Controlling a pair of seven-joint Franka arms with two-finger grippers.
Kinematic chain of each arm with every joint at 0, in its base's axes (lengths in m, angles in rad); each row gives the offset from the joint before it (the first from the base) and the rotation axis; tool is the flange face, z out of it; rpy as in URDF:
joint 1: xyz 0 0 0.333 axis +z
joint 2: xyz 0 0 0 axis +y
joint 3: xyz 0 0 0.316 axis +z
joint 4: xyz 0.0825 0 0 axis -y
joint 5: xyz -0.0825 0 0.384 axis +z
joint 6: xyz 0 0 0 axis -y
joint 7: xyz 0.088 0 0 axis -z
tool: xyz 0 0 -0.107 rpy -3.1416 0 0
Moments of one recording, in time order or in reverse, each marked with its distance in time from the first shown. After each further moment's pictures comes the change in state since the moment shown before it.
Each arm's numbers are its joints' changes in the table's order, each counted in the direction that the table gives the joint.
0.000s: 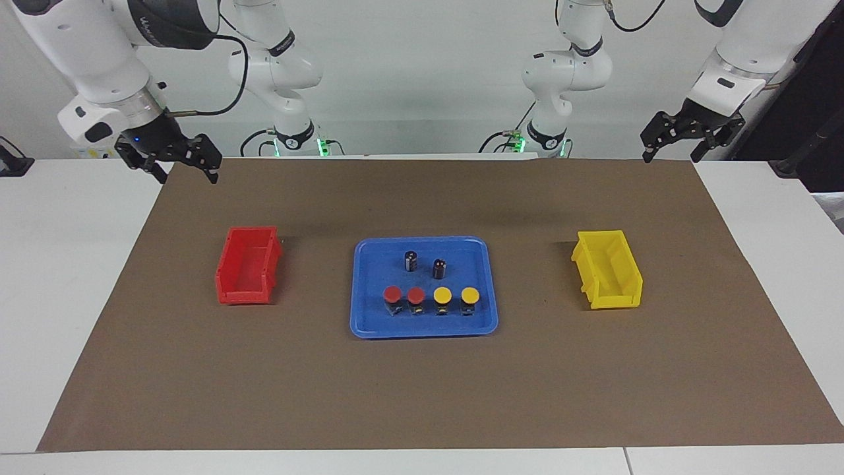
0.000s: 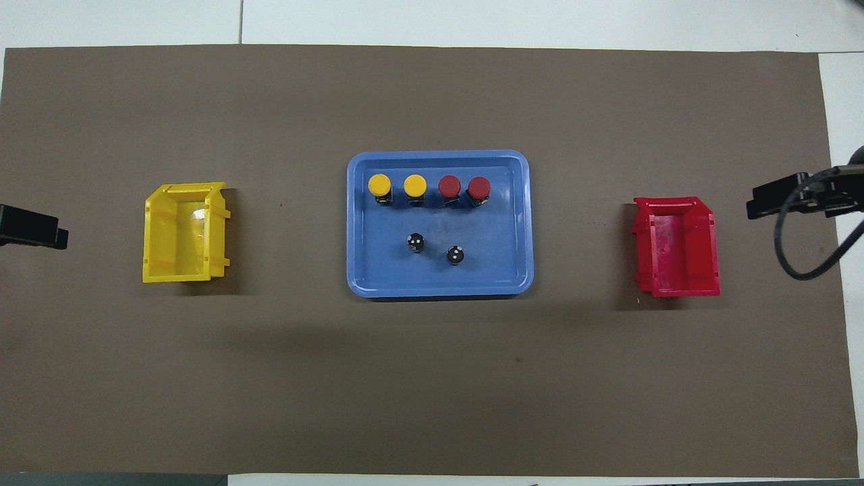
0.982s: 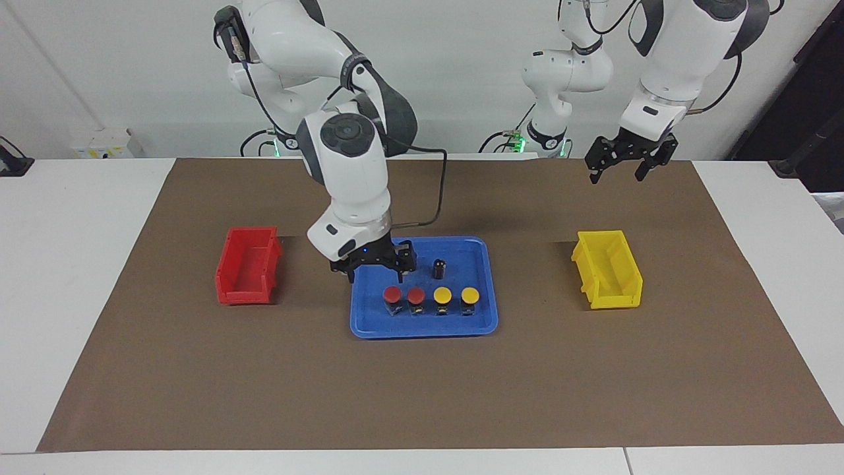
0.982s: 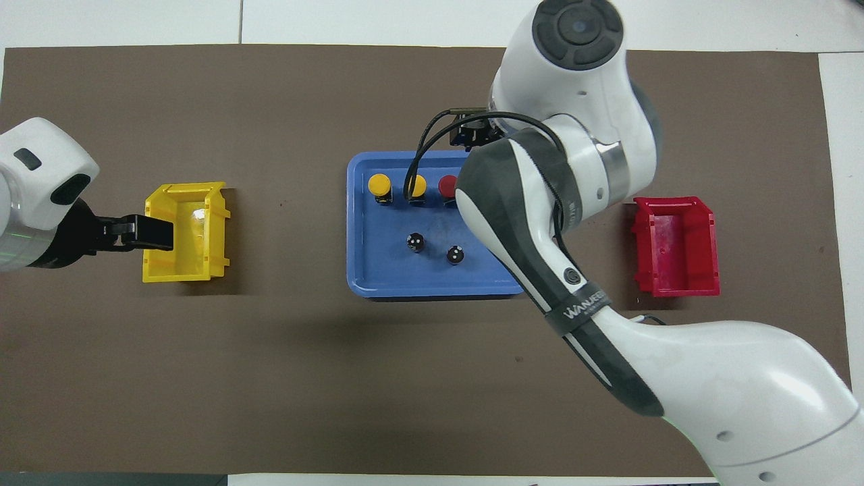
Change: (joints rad) left arm -0.135 -0.061 -0.043 -0.214 -0.002 0.206 -0.275; right arm 0.384 0.581 0.063 0.350 -0.070 0.350 0.484
